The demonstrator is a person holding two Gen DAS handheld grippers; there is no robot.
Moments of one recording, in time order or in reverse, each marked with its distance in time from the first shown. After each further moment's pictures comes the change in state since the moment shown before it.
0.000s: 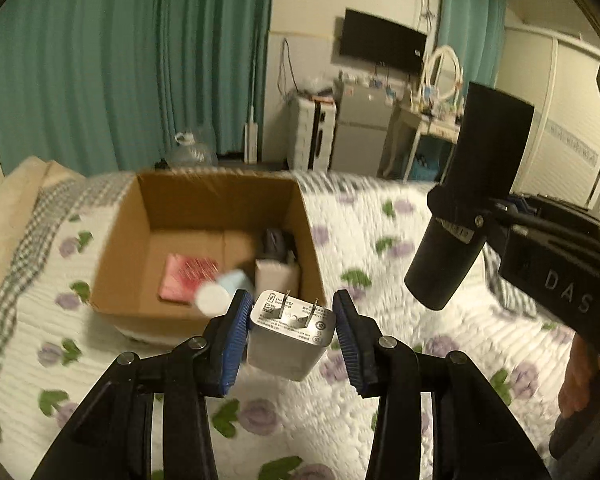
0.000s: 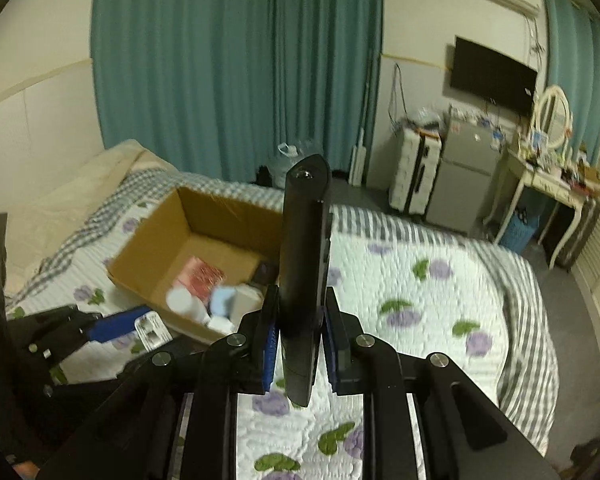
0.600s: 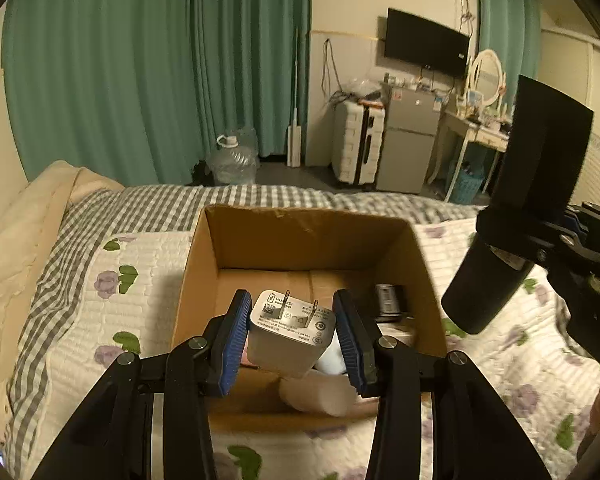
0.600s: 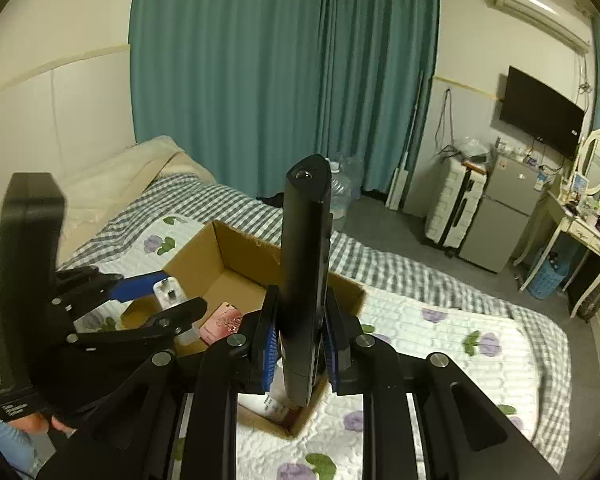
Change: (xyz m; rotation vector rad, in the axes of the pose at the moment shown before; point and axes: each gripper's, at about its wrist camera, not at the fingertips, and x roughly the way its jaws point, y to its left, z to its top) left arm 0.064 0.090 0.041 -0.018 0.017 0.141; right arm 0.088 0.044 0.049 -0.100 -0.001 0.114
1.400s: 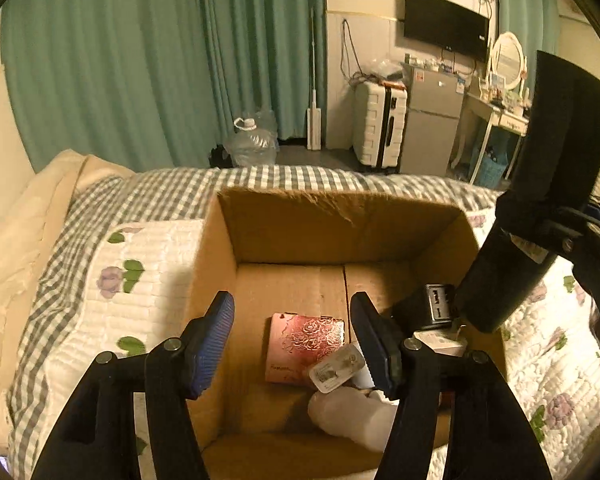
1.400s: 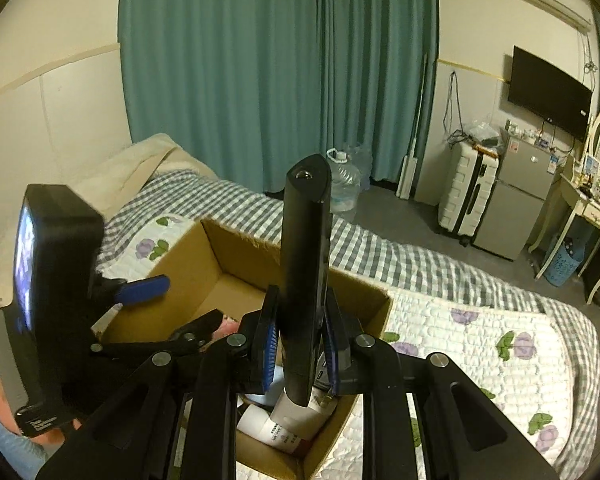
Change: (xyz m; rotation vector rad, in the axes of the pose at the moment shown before) left arm 0.028 0.010 0.003 0.002 0.049 0.076; right arm 0.030 0.000 0.006 0.033 -0.003 0.018
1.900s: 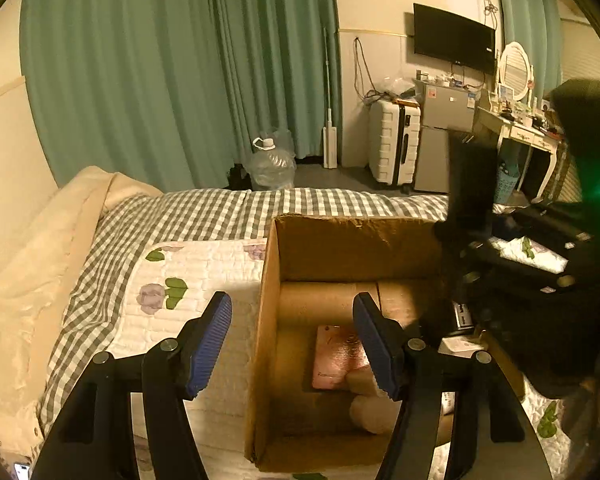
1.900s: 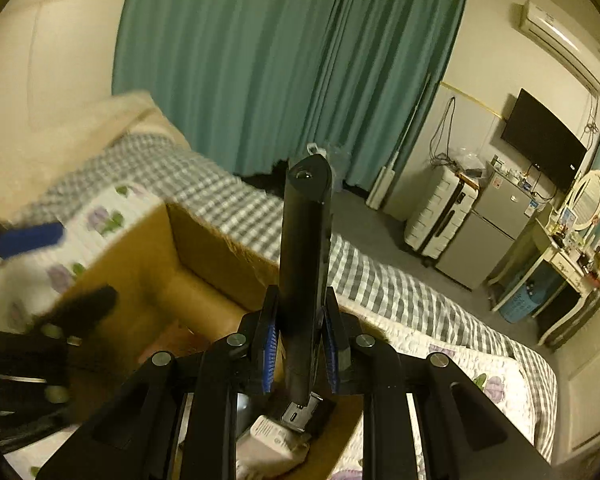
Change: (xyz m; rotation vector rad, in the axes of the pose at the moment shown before) left arm -0.014 0.026 0.005 0.010 -0.061 0.053; right arm 0.085 0.032 0.001 -0.185 0.083 -0.159
